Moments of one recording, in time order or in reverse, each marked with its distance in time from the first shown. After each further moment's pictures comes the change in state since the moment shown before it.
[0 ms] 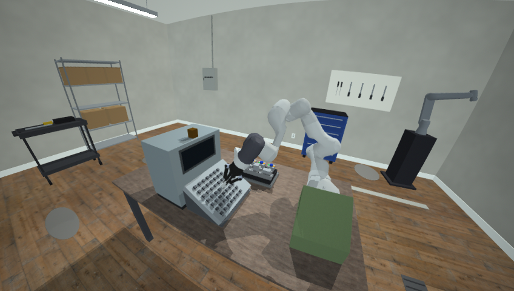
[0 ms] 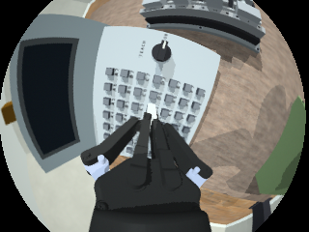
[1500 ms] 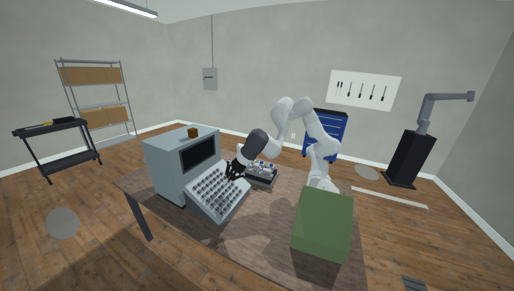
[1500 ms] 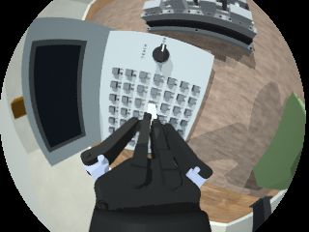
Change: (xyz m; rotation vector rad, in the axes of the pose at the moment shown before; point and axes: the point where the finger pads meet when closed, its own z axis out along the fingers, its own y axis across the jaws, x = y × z) arm -0.002 -0.002 -0.032 0.005 -0.006 0.008
